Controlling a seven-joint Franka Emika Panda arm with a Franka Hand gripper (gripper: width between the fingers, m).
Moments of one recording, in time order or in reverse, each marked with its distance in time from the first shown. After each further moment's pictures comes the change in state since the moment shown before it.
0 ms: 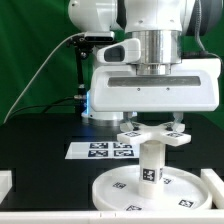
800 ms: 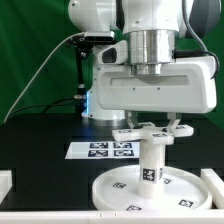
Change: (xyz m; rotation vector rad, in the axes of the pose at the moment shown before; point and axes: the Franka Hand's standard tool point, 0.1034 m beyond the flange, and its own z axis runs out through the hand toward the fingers) arm -0.002 0.000 0.001 0.041 0.034 0.756
